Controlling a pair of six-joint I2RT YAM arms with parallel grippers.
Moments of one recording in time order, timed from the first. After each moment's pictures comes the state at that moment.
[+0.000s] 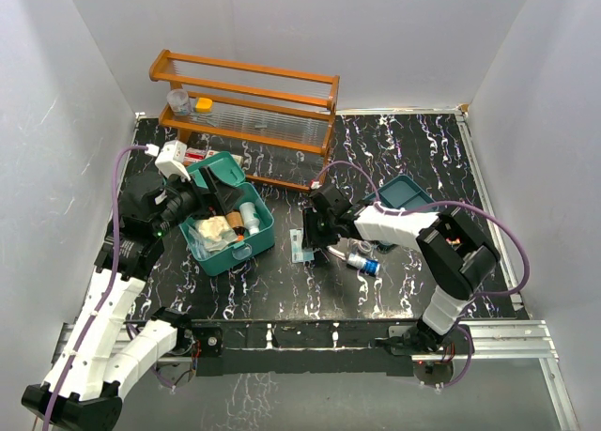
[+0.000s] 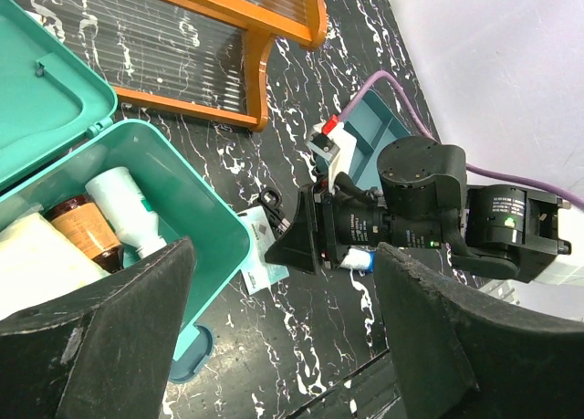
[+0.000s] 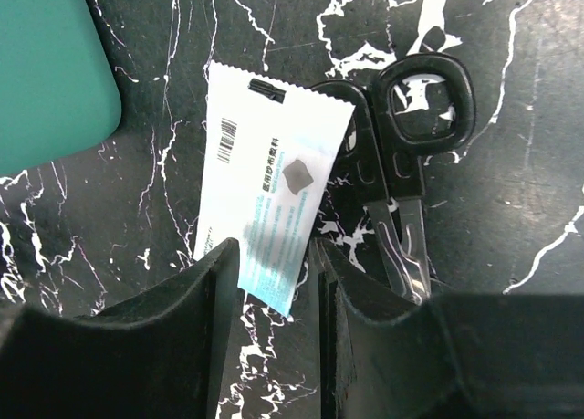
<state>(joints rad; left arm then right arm) -0.29 0.79 0.97 -0.51 0.27 -0.52 0.73 1.70 0.97 -0.26 -0.12 0.56</state>
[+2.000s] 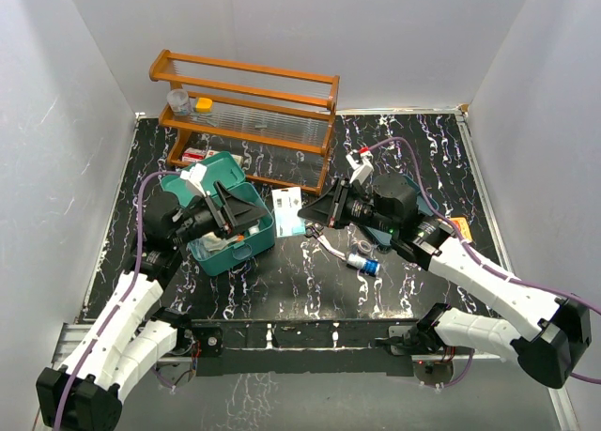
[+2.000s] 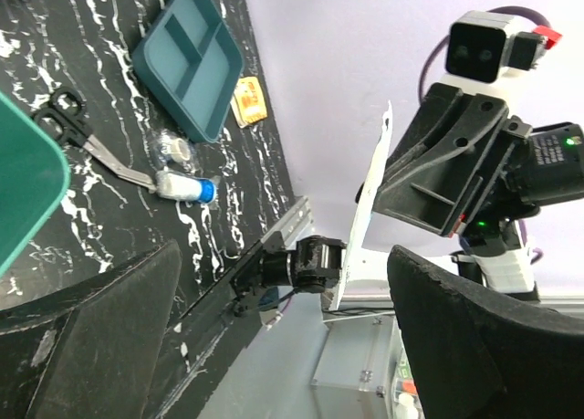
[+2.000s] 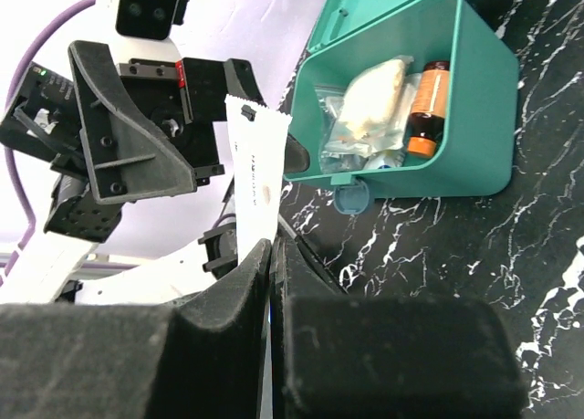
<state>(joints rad) -0.29 0.77 0.61 -0.06 0.68 -1.03 0.73 1.04 0.88 -0.04 -0.31 0.87</state>
